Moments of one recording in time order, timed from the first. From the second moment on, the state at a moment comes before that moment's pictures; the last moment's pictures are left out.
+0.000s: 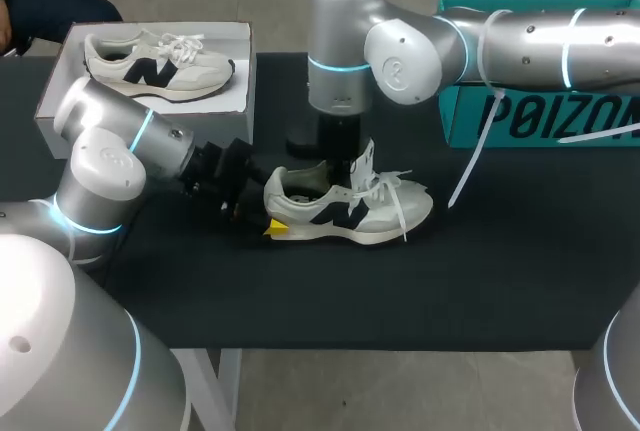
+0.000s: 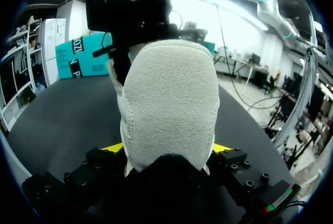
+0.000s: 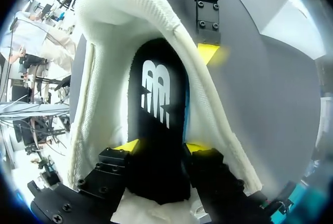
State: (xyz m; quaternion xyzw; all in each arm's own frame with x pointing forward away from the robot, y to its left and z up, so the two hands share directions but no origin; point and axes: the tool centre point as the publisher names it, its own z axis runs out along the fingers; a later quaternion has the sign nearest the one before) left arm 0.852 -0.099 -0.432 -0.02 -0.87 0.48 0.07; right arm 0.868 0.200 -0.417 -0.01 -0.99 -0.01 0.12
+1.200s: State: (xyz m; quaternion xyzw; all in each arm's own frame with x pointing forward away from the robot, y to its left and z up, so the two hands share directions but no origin) left arm 0.846 -0.098 -0.432 -0.02 -0.87 0.48 0.07; right arm 0.865 0.199 -0.419 -0.06 -0.99 -0.01 0.14
